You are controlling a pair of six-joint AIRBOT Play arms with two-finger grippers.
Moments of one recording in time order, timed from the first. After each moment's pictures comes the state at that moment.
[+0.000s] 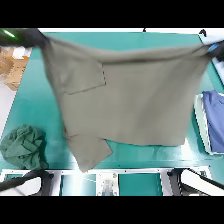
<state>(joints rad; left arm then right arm) 0.07 -1.38 1.59 0.96 -1.07 -1.30 -0.46 -1.25 1.26 -0.54 0.99 1.23</state>
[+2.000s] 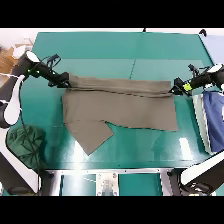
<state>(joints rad) 0.08 -1.97 1.80 1.03 -1.33 -1.39 -0.38 -1.90 1.63 -1.05 1.34 1.43</state>
